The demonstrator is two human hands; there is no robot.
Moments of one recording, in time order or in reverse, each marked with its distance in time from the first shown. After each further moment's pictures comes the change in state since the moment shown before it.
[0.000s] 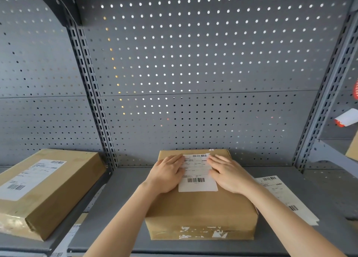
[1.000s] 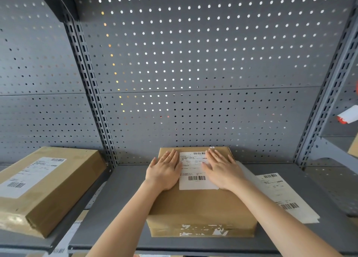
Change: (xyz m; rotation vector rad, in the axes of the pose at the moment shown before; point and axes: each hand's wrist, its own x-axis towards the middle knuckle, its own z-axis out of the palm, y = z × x) left_hand 0.005 -0.004 0.010 0.022 -0.092 -0.194; right_hand 0.018 -0.012 0.014 -0.002 -0.015 0.148
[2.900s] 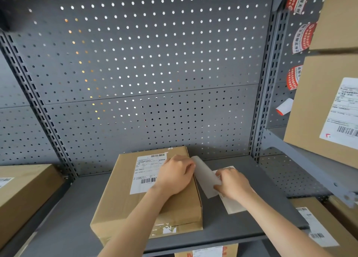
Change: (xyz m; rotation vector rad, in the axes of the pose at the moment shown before) left_hand 0.002 0.149 0.017 -0.197 0.276 0.380; right_hand -0.061 0.142 0.015 0.070 0.202 0.191
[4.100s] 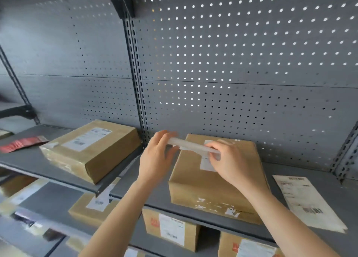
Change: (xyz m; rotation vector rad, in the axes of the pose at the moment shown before) left_hand -0.144 -0.103 -0.108 0.098 0.587 -0.343; right_hand -0.024 -0.193 -0.025 0.363 0.308 -0.633
